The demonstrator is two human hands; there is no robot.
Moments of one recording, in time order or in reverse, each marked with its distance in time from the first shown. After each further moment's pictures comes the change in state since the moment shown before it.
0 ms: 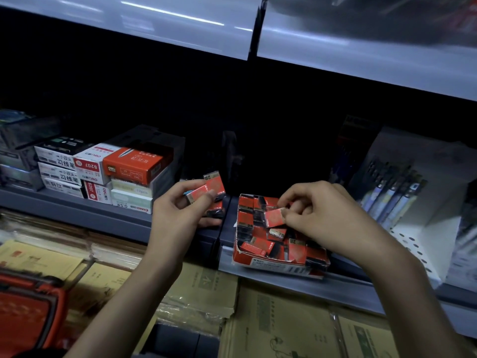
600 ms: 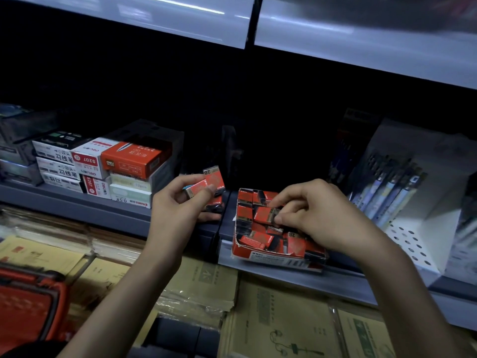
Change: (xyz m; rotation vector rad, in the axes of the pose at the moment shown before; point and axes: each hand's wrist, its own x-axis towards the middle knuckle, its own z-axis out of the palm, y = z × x) left_hand -0.001 0.000 -0.001 0.022 -0.007 0.000; right_hand 0.002 0.004 0.010 0.112 -0.074 0.054
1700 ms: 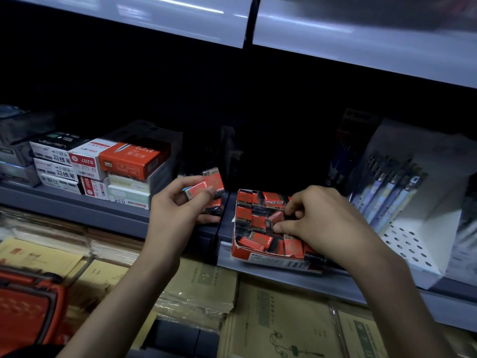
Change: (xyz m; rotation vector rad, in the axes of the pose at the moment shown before) left_hand -0.002 0.000 0.000 0.024 -0.019 0.012; right_hand -0.003 -0.008 0.005 -0.439 0.105 0.159
